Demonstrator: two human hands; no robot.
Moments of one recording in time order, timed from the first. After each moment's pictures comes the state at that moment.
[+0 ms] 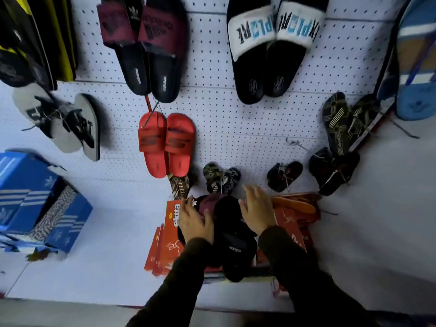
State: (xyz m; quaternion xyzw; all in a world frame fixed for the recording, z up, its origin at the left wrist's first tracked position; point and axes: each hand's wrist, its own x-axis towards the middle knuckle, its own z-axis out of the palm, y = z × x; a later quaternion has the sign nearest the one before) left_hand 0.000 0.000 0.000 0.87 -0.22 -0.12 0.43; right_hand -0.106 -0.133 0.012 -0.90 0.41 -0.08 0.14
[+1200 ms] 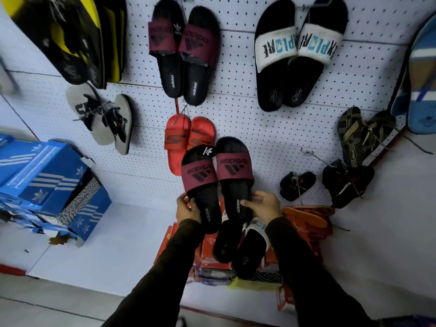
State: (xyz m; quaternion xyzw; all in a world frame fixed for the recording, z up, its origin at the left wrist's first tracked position) left_hand 0.049 0.039 0.020 0.79 -0.02 -0.18 0.59; right_hand -0.097 -0.114 0.040 -0.68 0.47 -0.18 0.54
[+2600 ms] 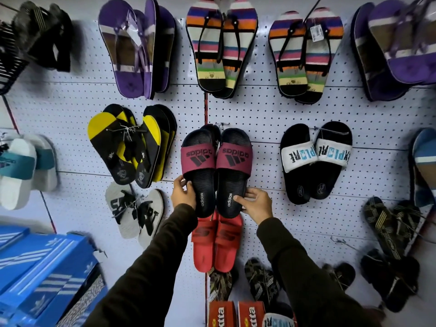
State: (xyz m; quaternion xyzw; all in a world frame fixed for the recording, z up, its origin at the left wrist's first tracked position) left_hand 0.278 0.003 0.246 0.71 -0.19 -0.01 0.68; right_hand 0.122 -0.116 0.235 -0.68 0.35 -0.39 0.52
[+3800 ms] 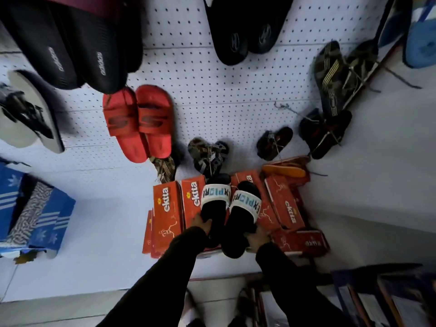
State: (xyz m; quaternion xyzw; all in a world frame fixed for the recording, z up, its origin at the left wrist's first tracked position) left_hand 0.020 -0.014 -0.099 0.82 -0.19 -0.49 0.23; right_hand -0.153 -0.069 -0.107 -0.46 0.66 -0.01 0.60
